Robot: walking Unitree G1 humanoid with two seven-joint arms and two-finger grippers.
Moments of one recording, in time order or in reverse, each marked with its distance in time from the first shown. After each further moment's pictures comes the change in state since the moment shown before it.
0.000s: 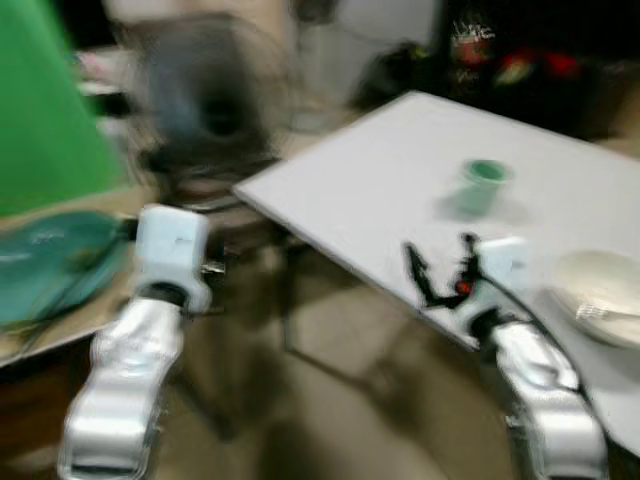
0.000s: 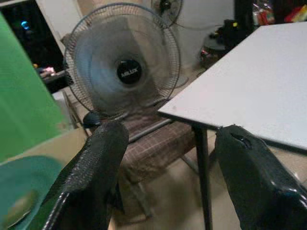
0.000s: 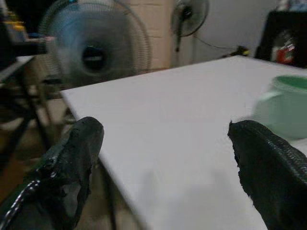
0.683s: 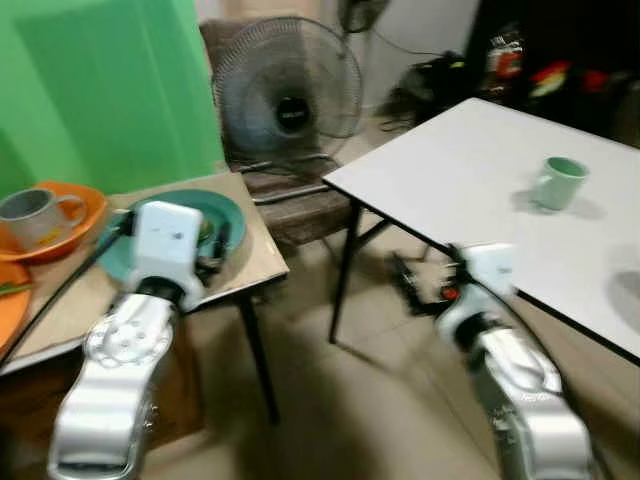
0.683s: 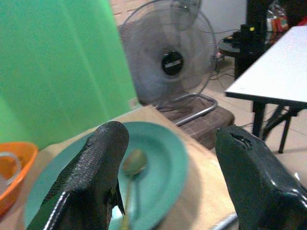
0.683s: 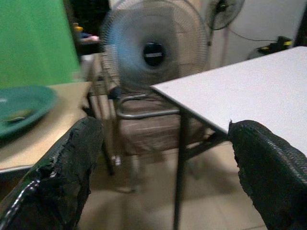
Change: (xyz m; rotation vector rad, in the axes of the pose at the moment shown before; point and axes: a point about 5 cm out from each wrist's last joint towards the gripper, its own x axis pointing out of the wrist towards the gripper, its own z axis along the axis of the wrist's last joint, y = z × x) left arm 0.001 0.017 0.003 0.009 -0.004 0.037; right arm 0.003 0.024 -0.001 0.099 0.012 0.098
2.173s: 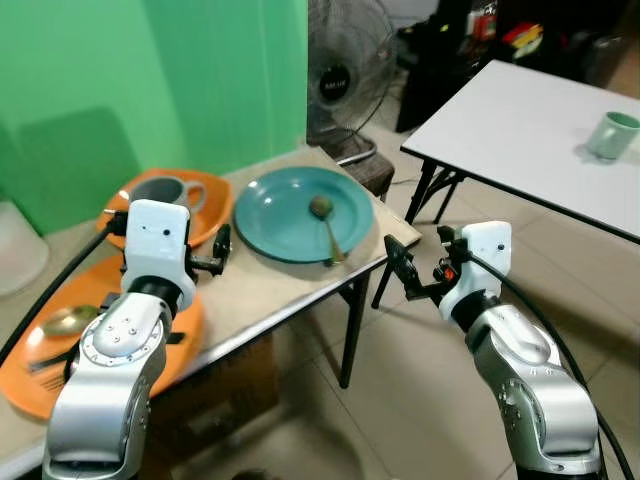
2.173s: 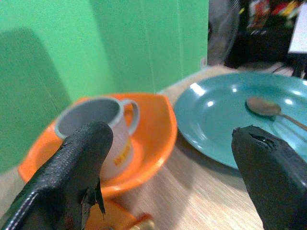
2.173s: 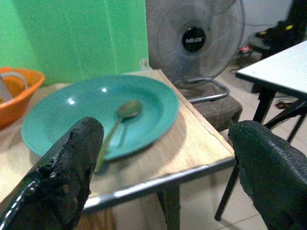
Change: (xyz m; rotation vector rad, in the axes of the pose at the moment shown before) left arm 0.000 0.000 0.008 -0.053 0.011 -0.001; right arm 0.017 -0.006 0.021 -0.013 0.000 0.023
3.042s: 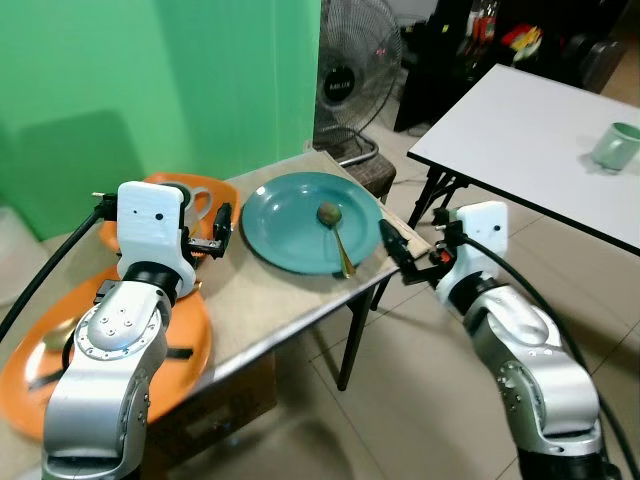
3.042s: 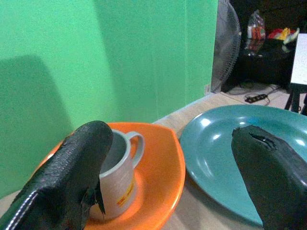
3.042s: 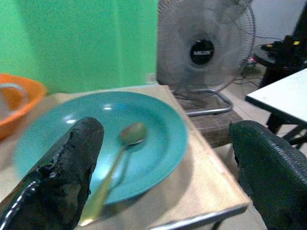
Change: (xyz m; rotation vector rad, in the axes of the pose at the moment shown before) left arm -0.001 -0.004 0.016 -0.035 -0.076 -0.012; right arm 0.004 -0.003 0.011 -0.076 -0.019 0.008
